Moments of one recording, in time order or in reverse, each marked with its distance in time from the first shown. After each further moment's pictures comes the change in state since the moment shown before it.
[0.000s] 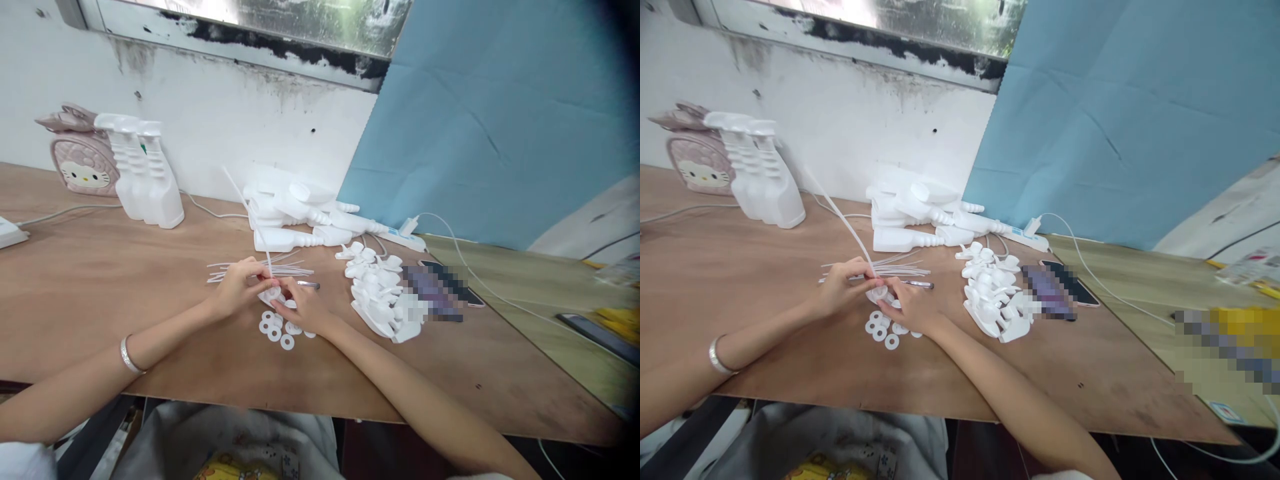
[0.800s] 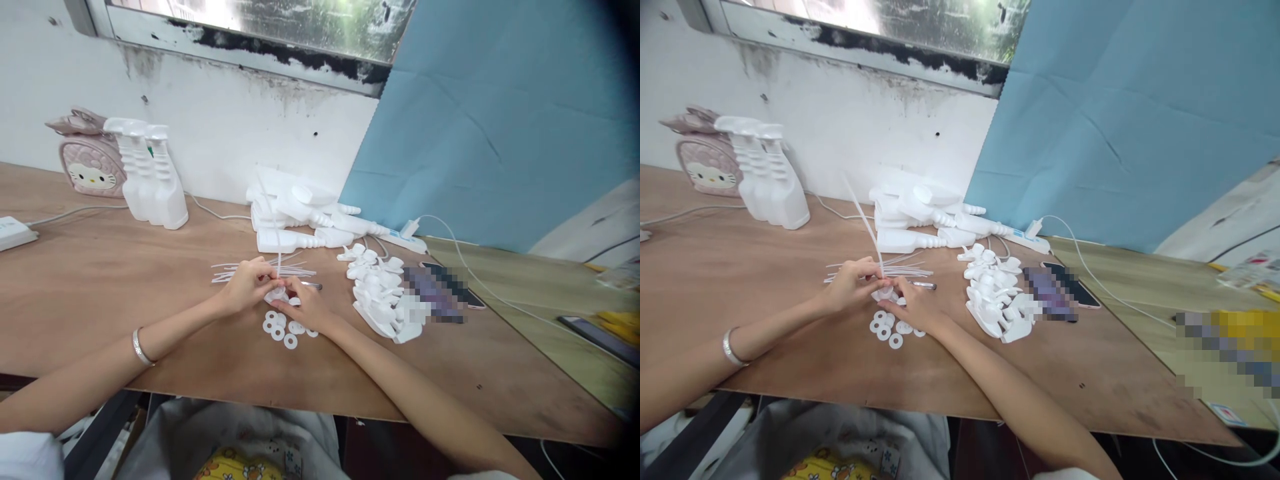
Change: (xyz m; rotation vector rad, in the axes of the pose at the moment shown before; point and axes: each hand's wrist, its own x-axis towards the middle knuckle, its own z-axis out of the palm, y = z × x) left_hand 0.006 0.009 -0.001 0.082 -0.043 0.077; right_hand 0.002 -0.001 0.003 0.075 0.001 0.137
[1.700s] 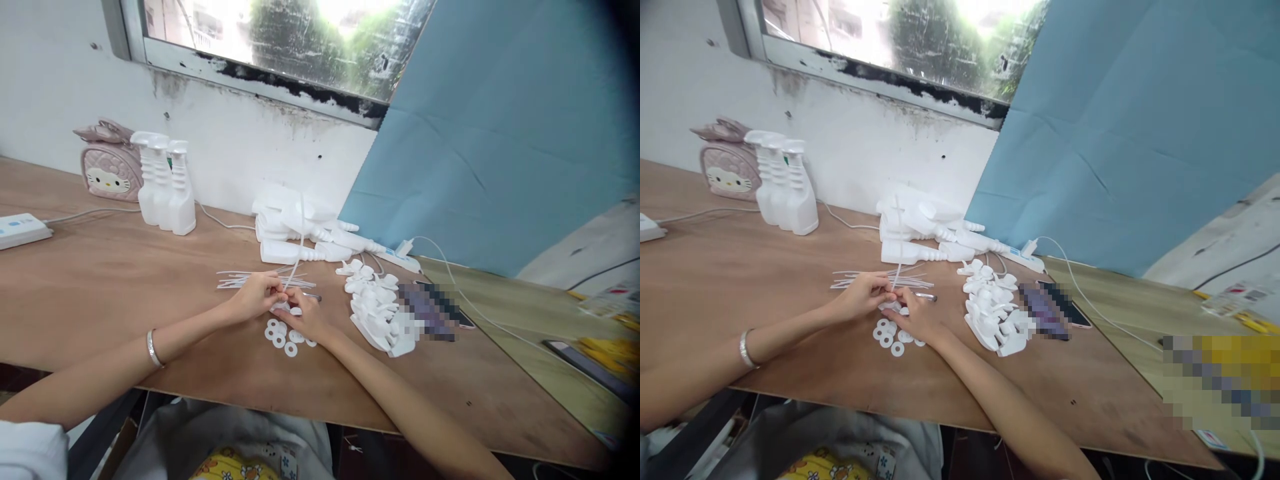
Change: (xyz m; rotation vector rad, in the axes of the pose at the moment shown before) left_hand -0.003 -0.005 0.009 -0.118 -0.042 -0.035; right_hand -0.001 0.001 0.005 0.092 0.036 -0.038
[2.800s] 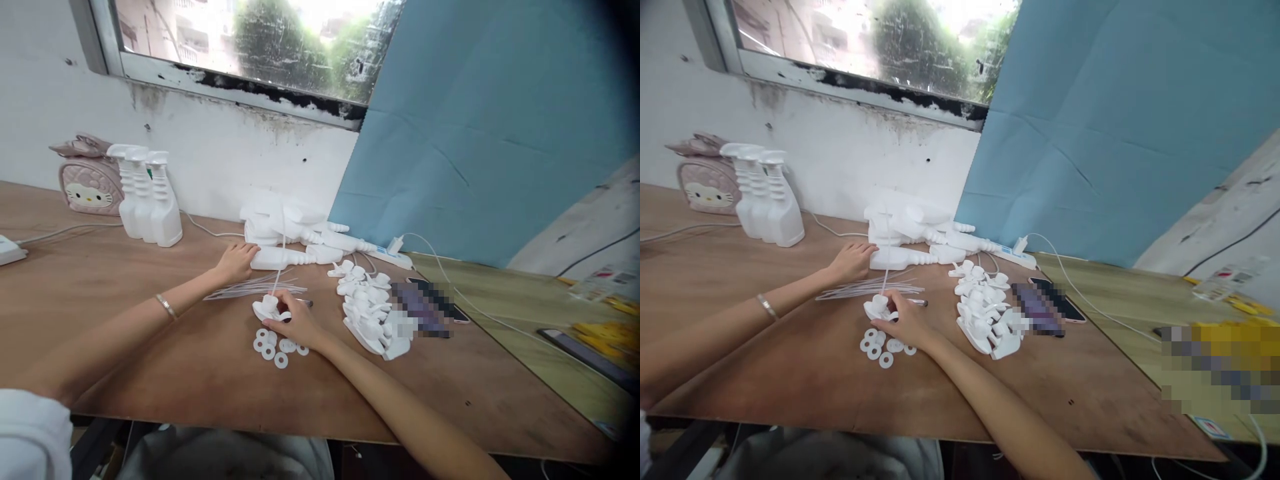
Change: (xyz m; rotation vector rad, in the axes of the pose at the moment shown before) left_hand 0.063 -0.079 -0.028 0.807 -0.067 0.006; right_hand 0.003 -0.002 -0.005 0.129 -0.024 0.141
